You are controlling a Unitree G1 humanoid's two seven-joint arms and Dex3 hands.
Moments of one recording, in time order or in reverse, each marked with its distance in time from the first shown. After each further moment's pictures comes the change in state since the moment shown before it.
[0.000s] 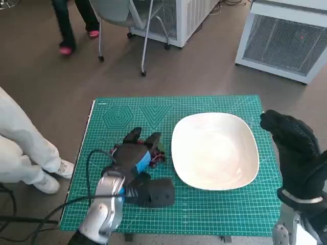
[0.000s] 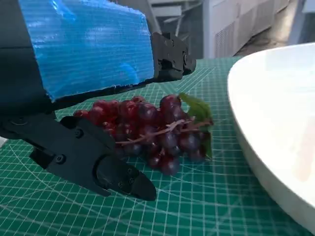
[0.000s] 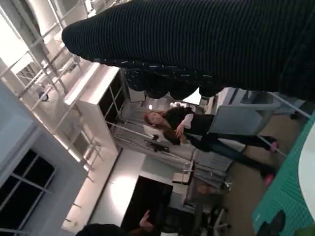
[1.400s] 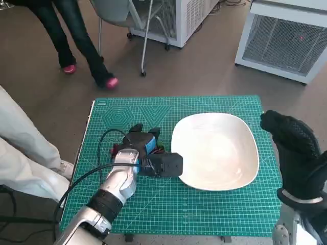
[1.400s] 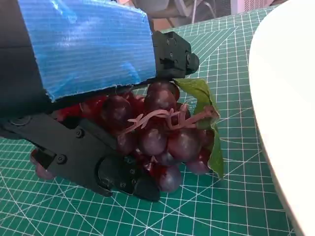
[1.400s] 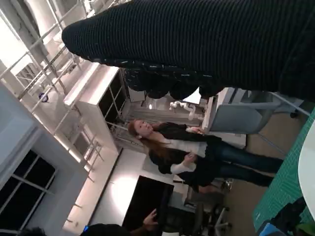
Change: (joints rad) left arm -0.360 -0.069 -0.143 0.658 -0.188 -0.011 0.128; right arm -0.001 0.000 0.000 0.002 0.013 0.000 0.007
